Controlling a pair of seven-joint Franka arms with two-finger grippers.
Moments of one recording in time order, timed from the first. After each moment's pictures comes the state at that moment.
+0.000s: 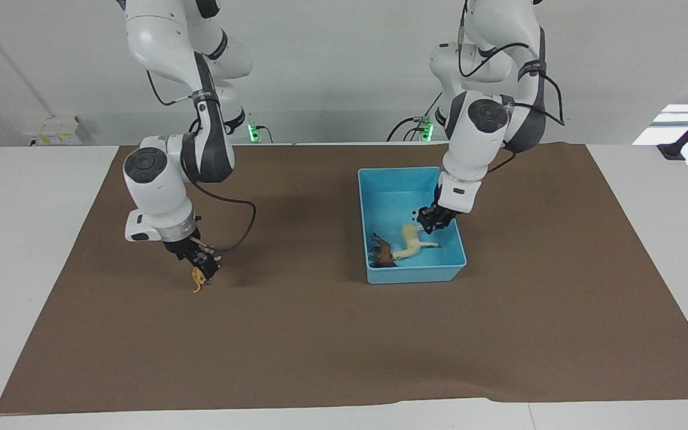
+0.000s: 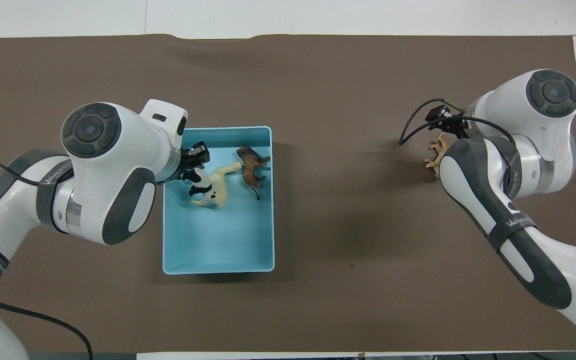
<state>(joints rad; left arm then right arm) -0.27 0.11 -0.14 -2.00 -0.02 2.16 -0.76 0.09 0.28 -0.02 -1.92 -0.06 2.29 0.70</state>
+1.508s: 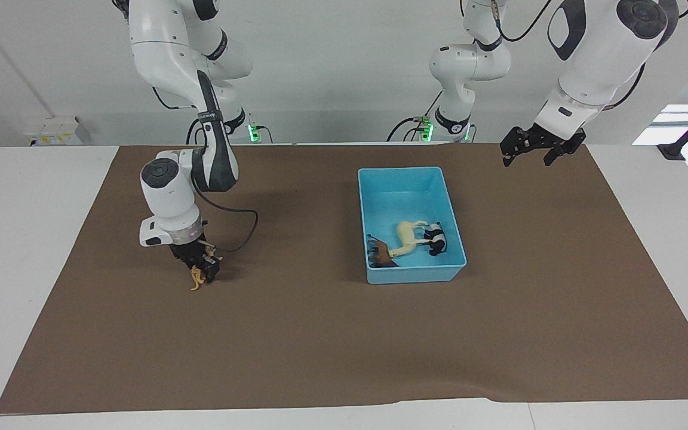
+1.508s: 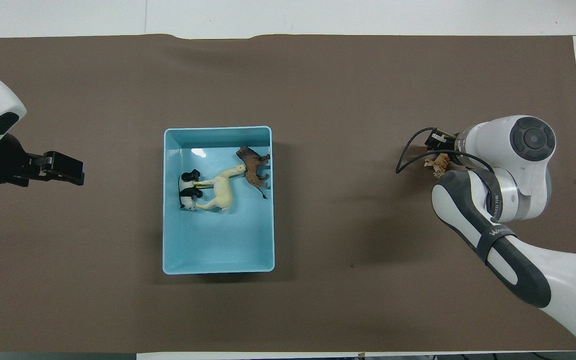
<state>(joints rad) -0.06 -0.04 -0.06 -1.69 -0.02 1.54 -0.05 0.06 0.30 -0.02 -2.08 -0.06 2.51 0.64</state>
